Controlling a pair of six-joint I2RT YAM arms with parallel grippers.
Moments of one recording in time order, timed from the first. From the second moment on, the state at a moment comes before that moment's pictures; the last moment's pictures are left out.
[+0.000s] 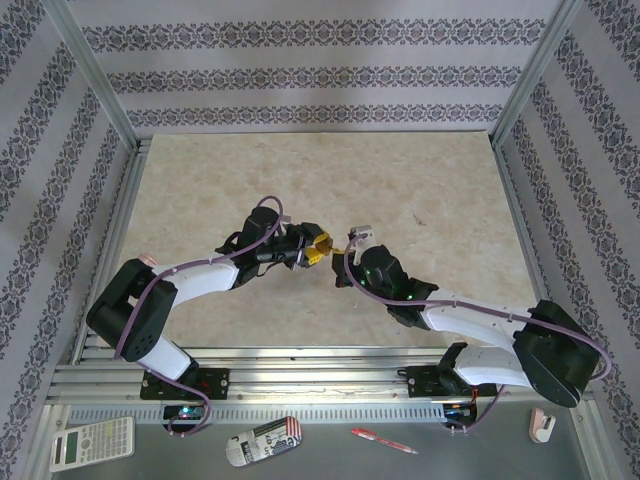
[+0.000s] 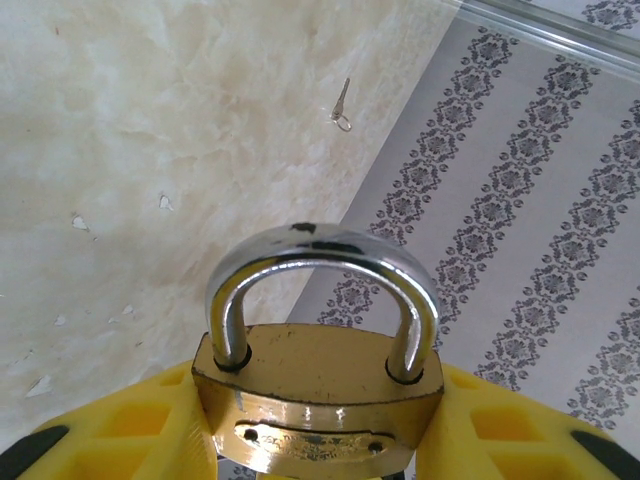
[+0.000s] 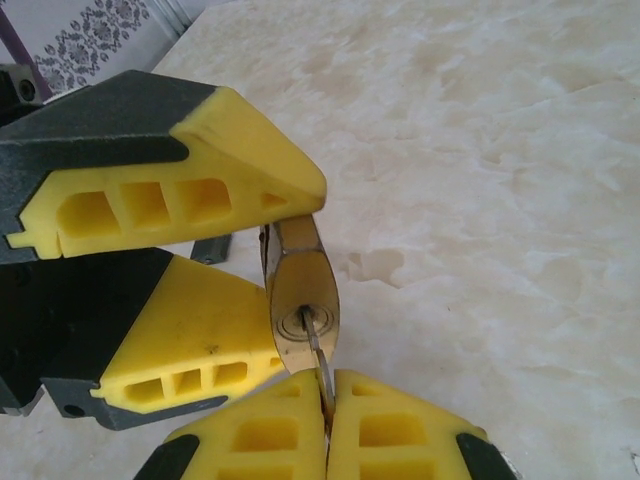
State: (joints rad) left arm -0.57 1.55 0.76 0.34 0.51 -1.69; right arm 0.84 1.22 0.49 0.28 0.13 0.54
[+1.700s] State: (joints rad) left arm -0.68 1.41 1.07 -0.47 0.35 -0.29; right arm 0.53 1.18 1.02 -0.35 -0.27 0.65
